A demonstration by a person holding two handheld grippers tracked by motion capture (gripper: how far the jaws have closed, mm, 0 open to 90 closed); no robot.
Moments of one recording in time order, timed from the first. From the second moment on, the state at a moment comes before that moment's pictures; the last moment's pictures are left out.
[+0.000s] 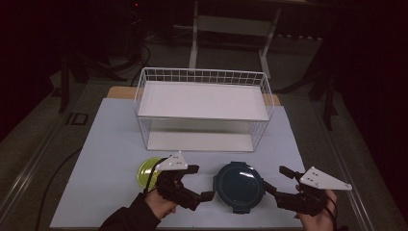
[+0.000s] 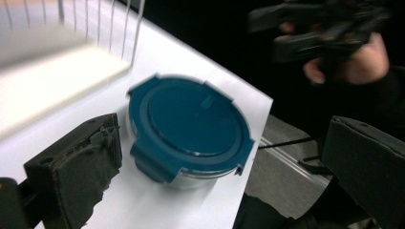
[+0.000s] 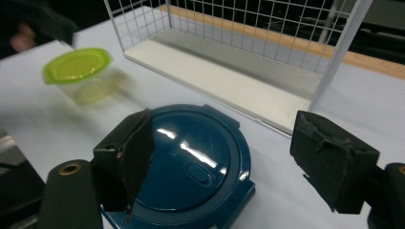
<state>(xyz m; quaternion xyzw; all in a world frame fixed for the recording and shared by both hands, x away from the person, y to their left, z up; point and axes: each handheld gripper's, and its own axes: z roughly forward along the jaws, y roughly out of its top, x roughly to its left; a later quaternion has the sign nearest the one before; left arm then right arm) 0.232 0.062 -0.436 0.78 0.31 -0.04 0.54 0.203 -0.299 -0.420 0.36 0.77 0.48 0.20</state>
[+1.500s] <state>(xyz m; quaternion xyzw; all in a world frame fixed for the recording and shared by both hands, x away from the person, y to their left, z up) 0.300 0.032 -0.530 0.70 0.49 -0.31 0.43 0.231 -0.321 -0.469 0.47 0.75 0.46 0.06</state>
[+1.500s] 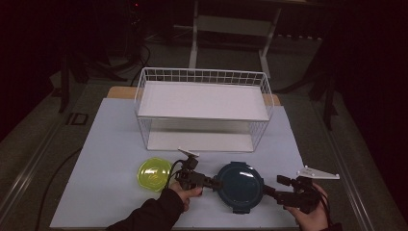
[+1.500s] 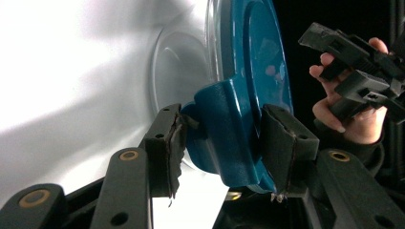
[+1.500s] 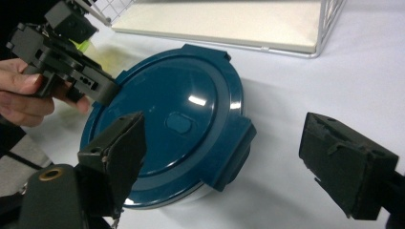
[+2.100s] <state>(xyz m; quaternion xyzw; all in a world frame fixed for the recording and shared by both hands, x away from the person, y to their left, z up) 0.282 0.032 -0.516 0.74 0.42 -0.26 0.45 0.226 -0.332 -0.489 0.50 0.74 0.45 -0.02</state>
